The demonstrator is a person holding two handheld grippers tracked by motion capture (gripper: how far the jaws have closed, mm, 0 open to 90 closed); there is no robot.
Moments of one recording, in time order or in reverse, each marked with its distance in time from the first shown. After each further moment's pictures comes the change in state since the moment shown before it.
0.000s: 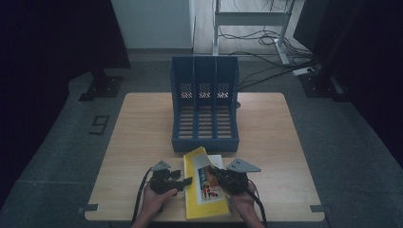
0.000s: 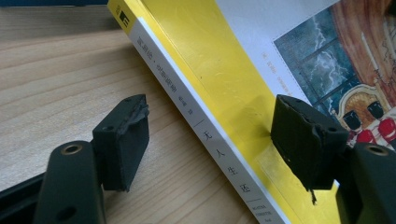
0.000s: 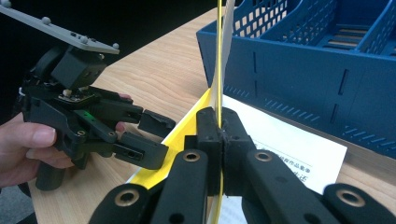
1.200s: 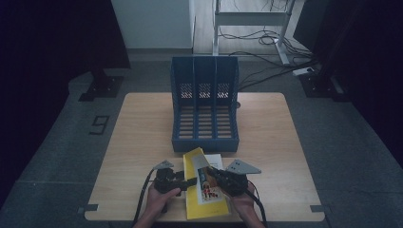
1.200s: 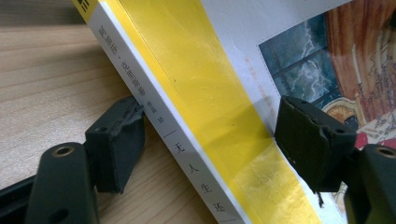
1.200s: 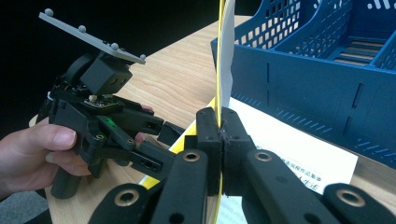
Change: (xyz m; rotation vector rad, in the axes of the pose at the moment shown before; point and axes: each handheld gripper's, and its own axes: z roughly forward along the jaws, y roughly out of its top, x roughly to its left) left arm -0.004 0.003 0.009 0.000 -0.078 -0.049; right arm 0.005 0.002 -0.003 -0.024 0.038 -0.022
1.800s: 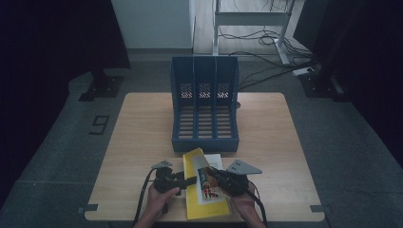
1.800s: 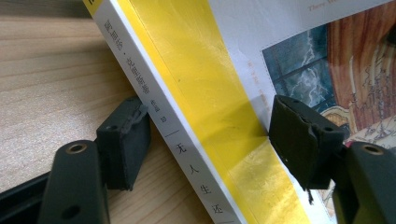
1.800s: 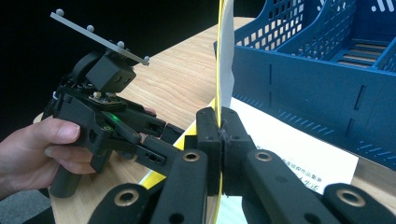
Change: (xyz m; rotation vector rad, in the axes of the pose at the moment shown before) left arm 0.001 0.000 -0.001 -0.006 -0.017 -0.056; right arm -0.001 -0.001 -0.001 -0.008 0.015 -0.007
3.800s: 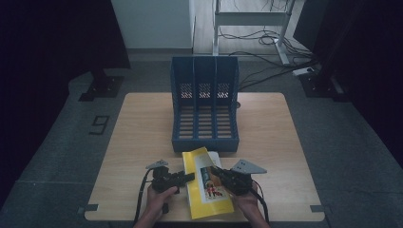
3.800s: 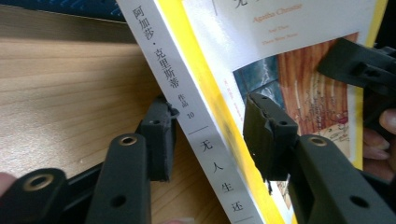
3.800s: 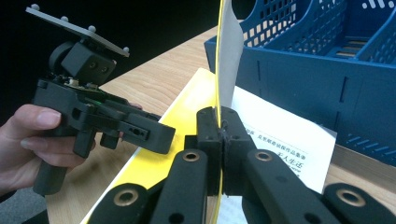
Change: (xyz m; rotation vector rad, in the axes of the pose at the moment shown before) left arm -0.004 0.002 -0.011 -0.088 -0.057 -0.041; right arm -0.014 -0.008 -0.004 -0.026 0.011 0.025
